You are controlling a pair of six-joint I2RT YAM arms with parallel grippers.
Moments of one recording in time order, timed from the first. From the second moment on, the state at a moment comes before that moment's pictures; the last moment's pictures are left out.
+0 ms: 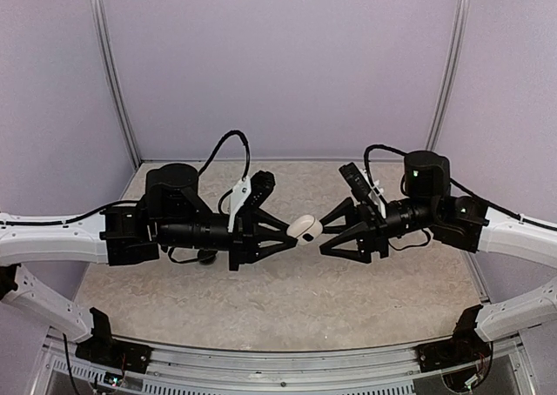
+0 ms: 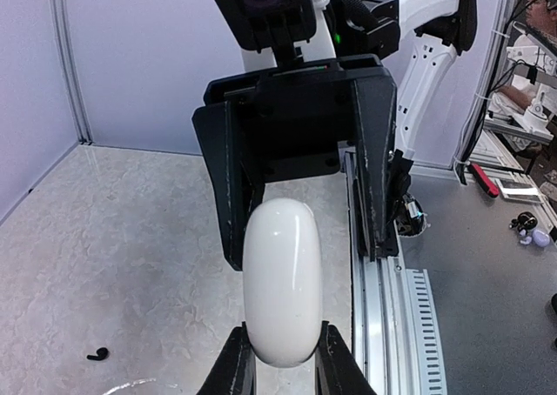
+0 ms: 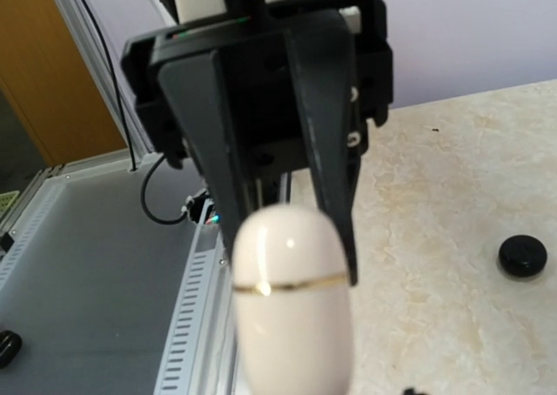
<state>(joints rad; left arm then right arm) -1.11 1.28 0.94 0.14 0.33 0.02 0.84 1.12 0.86 0.00 -0.83 0.03</state>
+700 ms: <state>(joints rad) -1.10 1.33 1.03 -0.04 0.39 0.10 0.87 1.19 0.96 -0.16 -0.83 -0.05</state>
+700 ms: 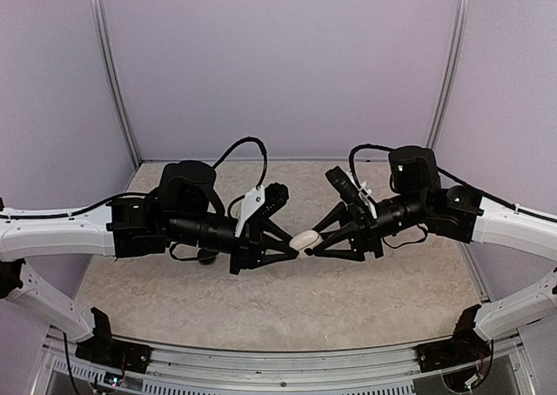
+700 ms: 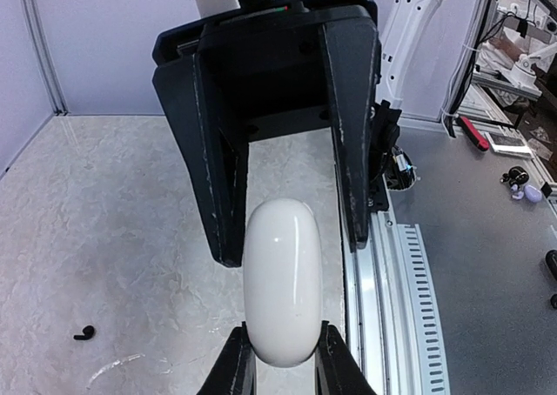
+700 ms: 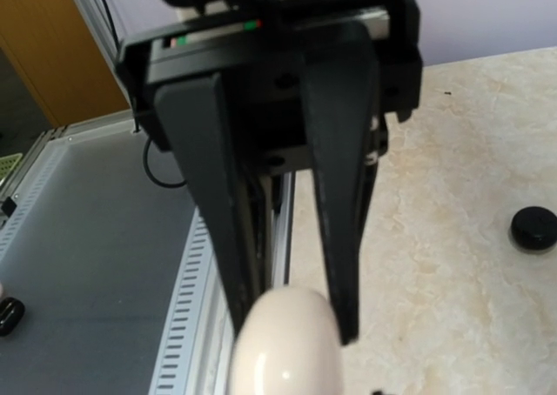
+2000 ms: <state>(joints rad) -1.09 1.31 1.01 0.06 0.36 0.07 0.87 1.19 0.96 -0.19 -0.80 -0.06</state>
